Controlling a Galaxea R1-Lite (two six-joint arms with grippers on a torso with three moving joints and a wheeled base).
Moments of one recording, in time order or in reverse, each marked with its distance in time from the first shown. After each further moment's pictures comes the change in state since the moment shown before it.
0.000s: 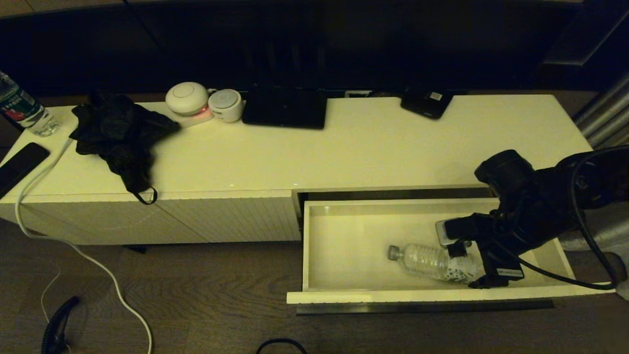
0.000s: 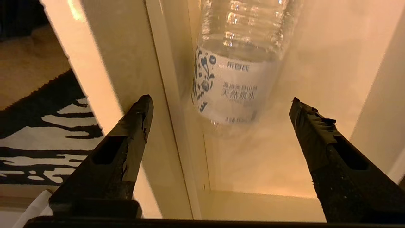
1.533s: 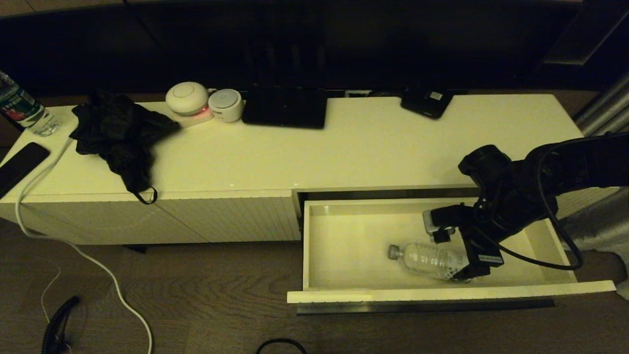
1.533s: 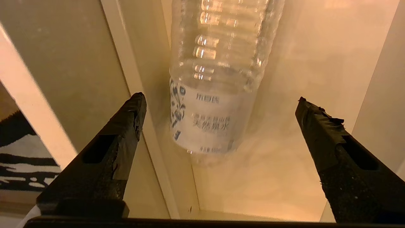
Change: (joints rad) left arm 0.000 0.000 0.000 0.000 0.000 0.000; right arm -0.005 0.112 -0.182 0.052 0.035 0.003
